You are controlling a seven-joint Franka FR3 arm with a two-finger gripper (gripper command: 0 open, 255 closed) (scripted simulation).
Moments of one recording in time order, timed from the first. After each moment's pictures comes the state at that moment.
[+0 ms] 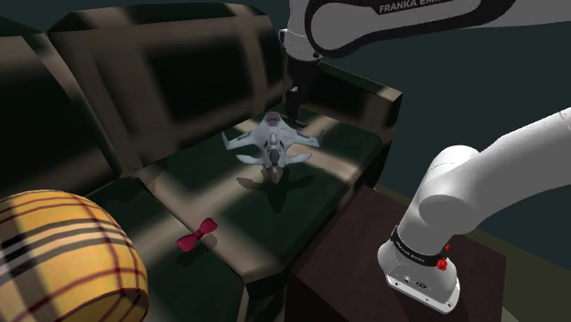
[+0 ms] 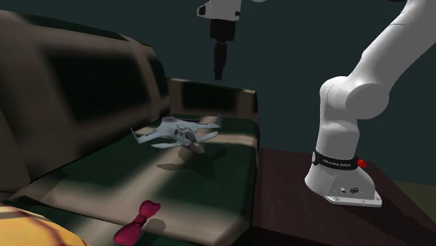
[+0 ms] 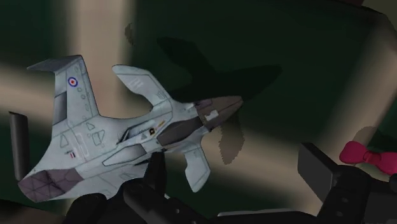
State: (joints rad) arm 0.06 -0.60 0.13 -2.38 -0.07 1.92 -0.16
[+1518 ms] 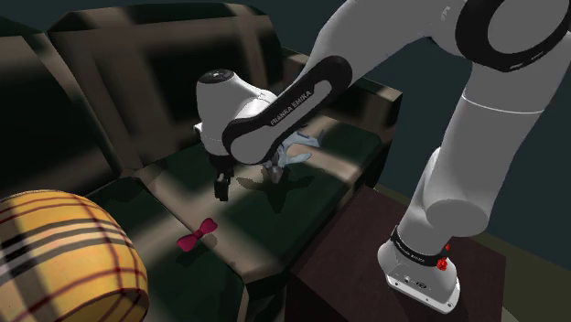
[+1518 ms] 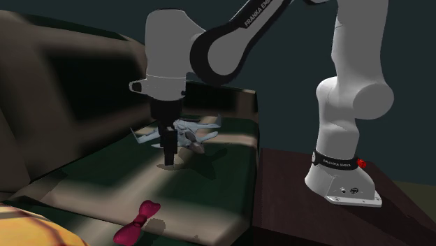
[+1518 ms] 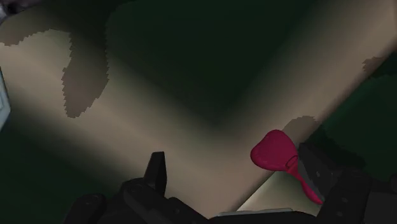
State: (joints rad) arm 0.20 0.07 0.32 -2.25 -0.15 2.41 -0.09
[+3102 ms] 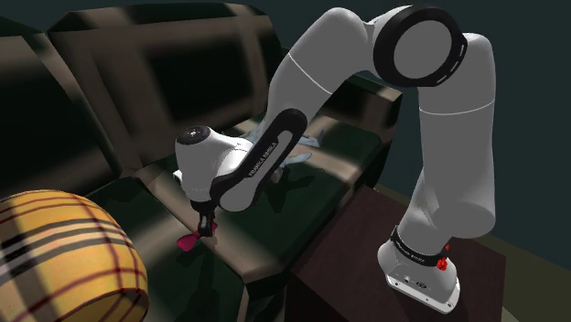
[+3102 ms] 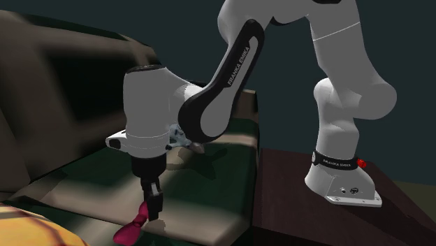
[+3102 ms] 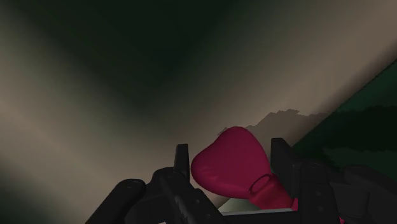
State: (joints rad) arm 0.30 0.40 0.31 -2.12 -0.32 2.58 0.01
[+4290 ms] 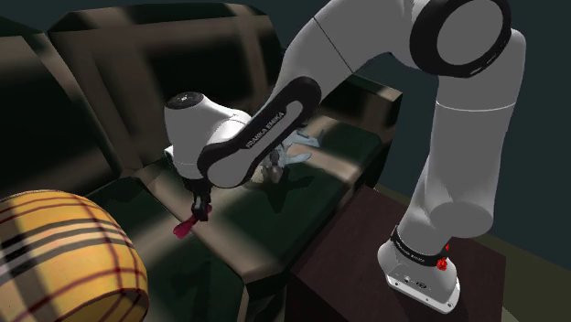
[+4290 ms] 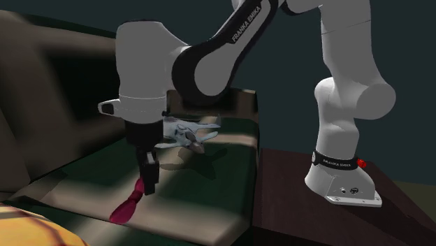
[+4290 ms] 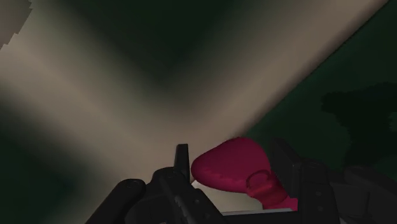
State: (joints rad) arm 0.26 0.26 0.36 -2.10 -0.22 2.42 -0.07
